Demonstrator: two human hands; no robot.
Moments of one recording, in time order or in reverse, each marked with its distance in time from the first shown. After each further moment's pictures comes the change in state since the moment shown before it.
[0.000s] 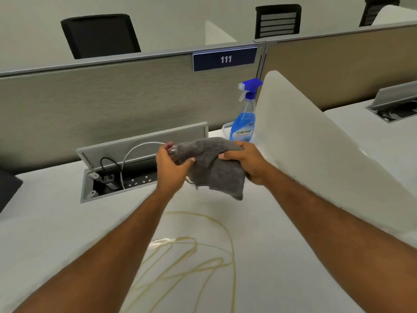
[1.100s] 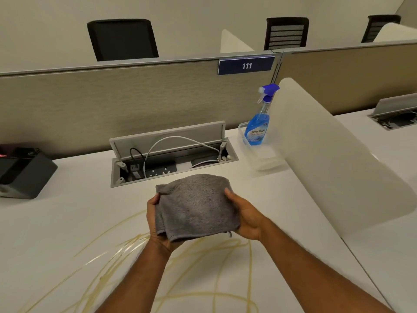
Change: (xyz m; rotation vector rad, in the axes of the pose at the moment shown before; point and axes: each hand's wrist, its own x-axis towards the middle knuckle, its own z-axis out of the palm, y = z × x) left_hand -0.129 -0.041 -0.110 -1.174 -0.174 -0.690; right_hand -0.111 0.094 0.083 0.456 -0.215 0.456
